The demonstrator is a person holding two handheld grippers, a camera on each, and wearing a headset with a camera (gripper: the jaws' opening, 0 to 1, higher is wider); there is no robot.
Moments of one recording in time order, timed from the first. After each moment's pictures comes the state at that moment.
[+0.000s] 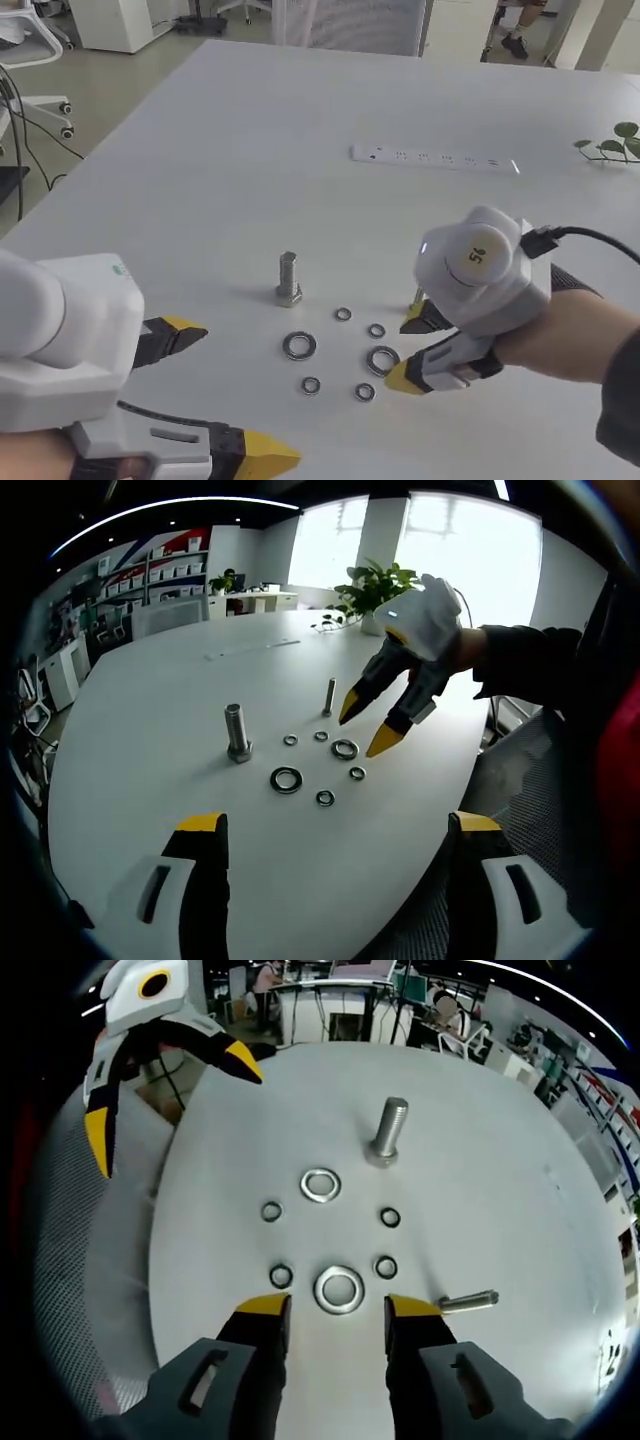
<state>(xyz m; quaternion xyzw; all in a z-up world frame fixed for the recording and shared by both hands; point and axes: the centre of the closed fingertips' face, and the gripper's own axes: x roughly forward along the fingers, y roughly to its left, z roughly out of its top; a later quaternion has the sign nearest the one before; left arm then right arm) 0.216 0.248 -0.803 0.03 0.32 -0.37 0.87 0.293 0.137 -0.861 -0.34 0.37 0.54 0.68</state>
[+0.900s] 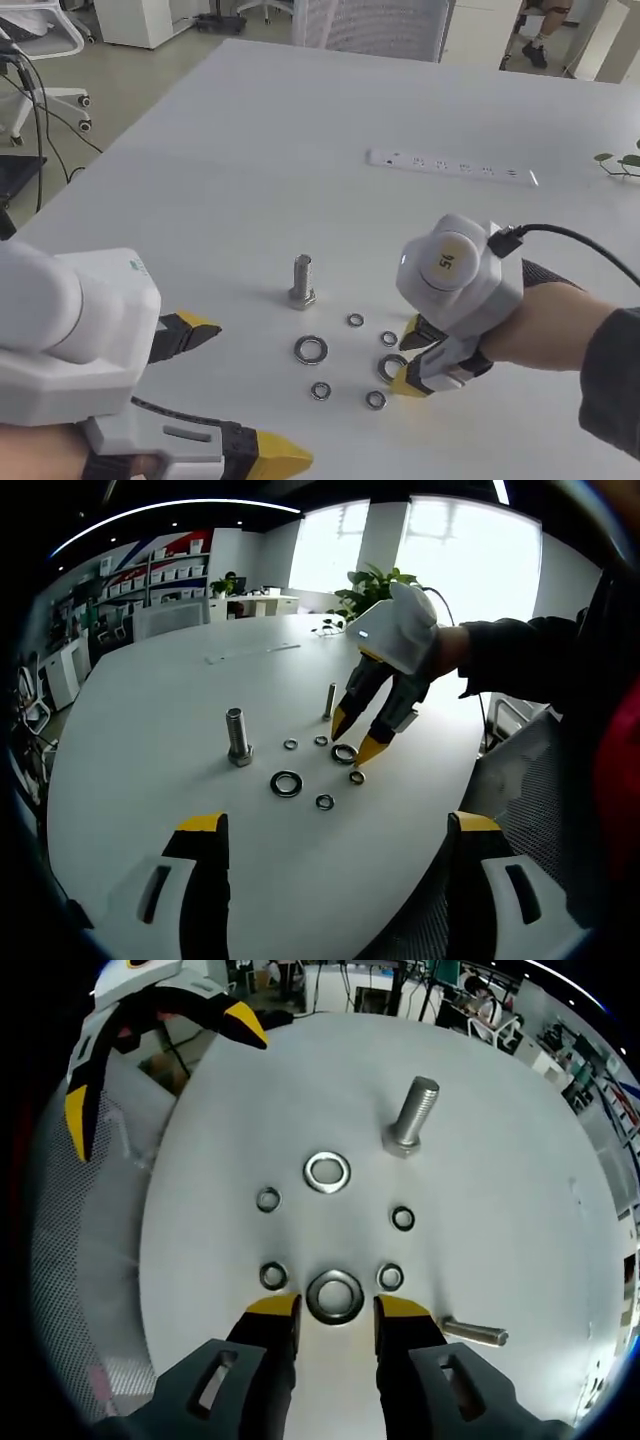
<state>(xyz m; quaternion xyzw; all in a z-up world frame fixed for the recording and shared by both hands) 0.217 0.250 -0.799 0.03 0.31 -0.37 0.88 0.297 0.144 -0.875 -0.39 0.40 0.55 0.62</state>
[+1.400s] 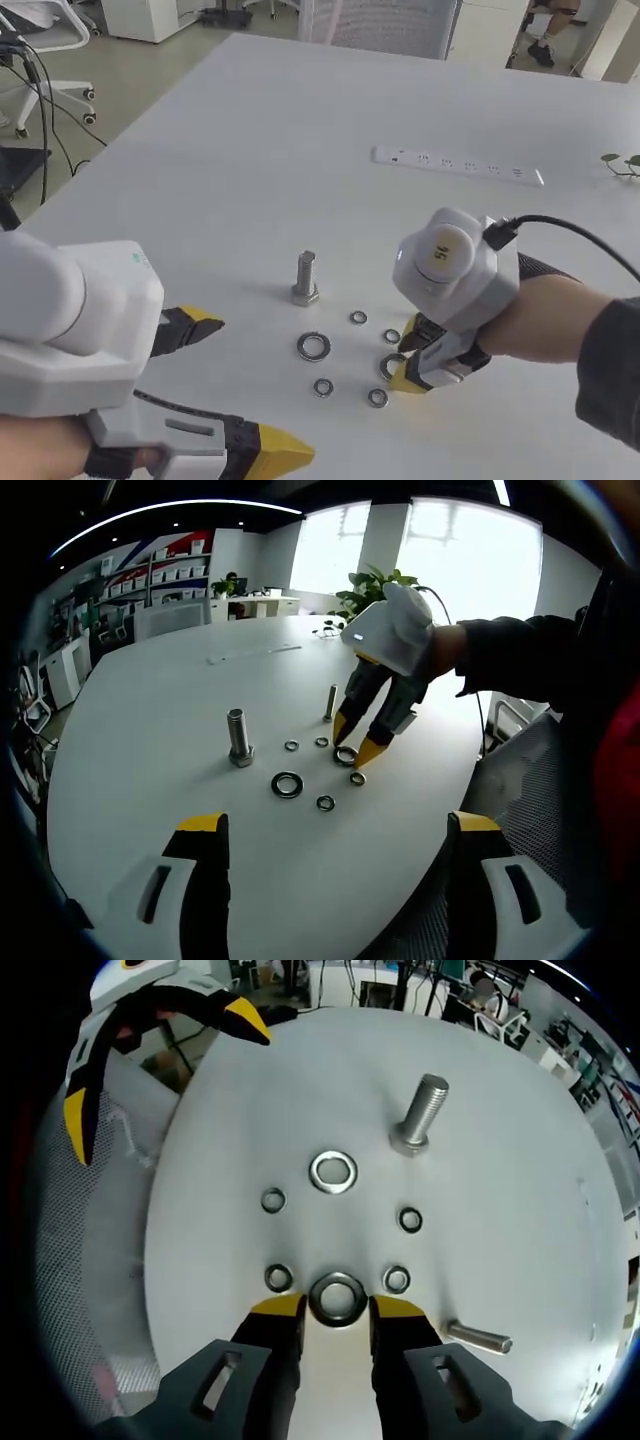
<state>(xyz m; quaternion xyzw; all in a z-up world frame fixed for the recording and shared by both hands) 0.220 0.250 -0.798 0.02 0.31 -0.37 0.88 0.295 0.144 -0.877 -0.39 0.41 0.56 0.61</state>
